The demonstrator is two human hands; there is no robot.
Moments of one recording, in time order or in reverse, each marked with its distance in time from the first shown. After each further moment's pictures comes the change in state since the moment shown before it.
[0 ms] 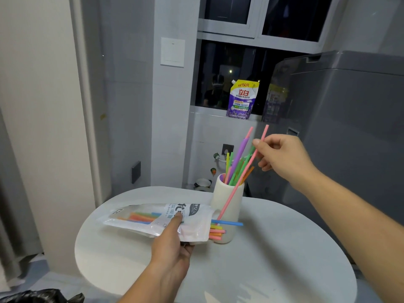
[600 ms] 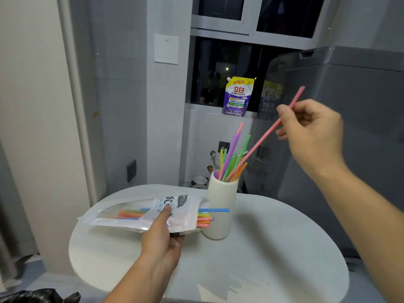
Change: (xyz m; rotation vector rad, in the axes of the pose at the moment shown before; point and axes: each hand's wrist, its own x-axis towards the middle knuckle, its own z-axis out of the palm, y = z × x) left_hand -0.011 0.014 0.011 -0.142 0.077 0.066; right_hand -0.013 -0.027 -0.038 0.100 0.402 -0.369
